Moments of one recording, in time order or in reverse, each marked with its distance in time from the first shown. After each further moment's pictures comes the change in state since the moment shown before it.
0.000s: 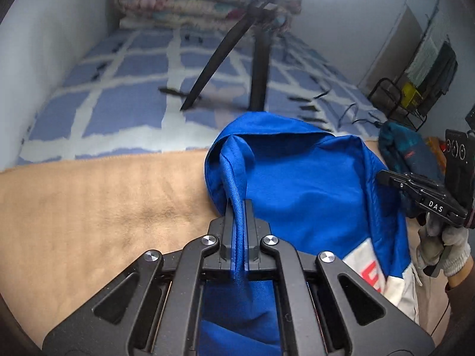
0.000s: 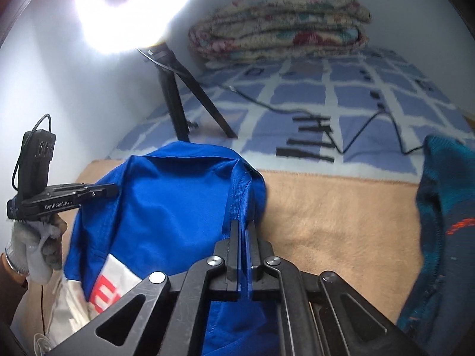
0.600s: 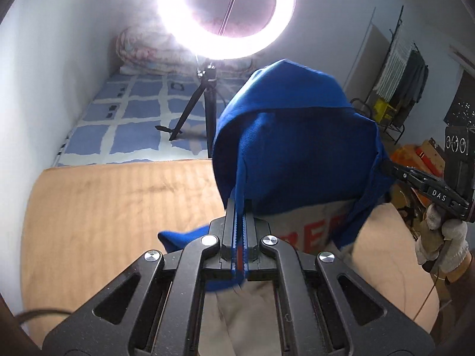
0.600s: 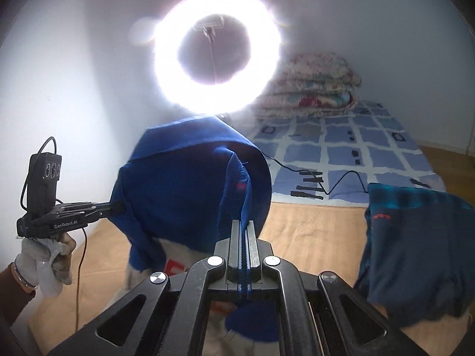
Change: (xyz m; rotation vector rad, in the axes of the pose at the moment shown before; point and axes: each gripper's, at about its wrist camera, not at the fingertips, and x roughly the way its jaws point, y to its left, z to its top) left arm -0.172 -0.057 -0.059 0.044 -0.164 -0.063; right arm -0.173 0.087 -0.027 -0.059 -0.208 -0.040
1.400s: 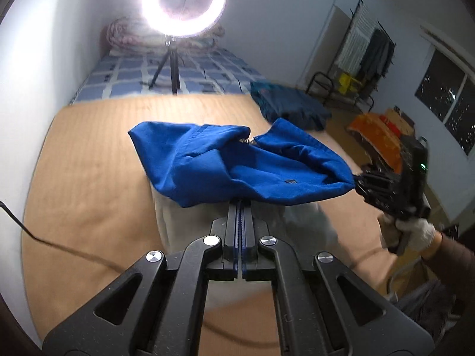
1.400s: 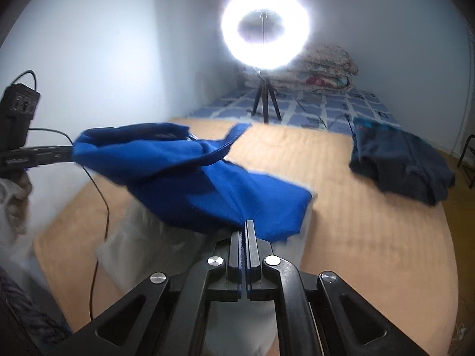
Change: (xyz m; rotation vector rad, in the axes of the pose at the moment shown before) left arm -0.196 -0.082 -0.178 0.057 0.099 -0.097; right arm -0.147 0.092 -0.190 -0.094 0.114 -0.045
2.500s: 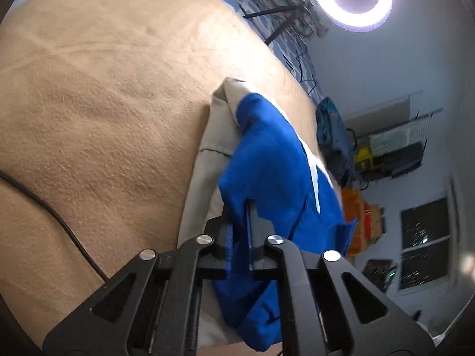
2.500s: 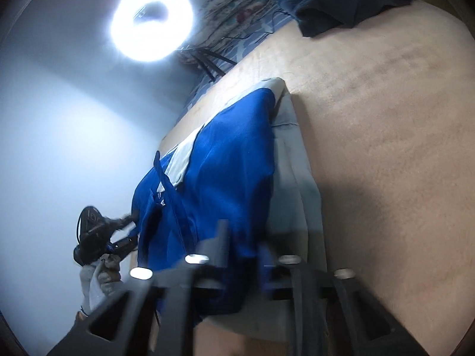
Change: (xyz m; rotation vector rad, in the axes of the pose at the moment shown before) left arm 0.098 0.132 -0.039 -0.696 0.079 -0.130; right arm 0.037 -0.061 -0.092 0.676 0.088 0.291
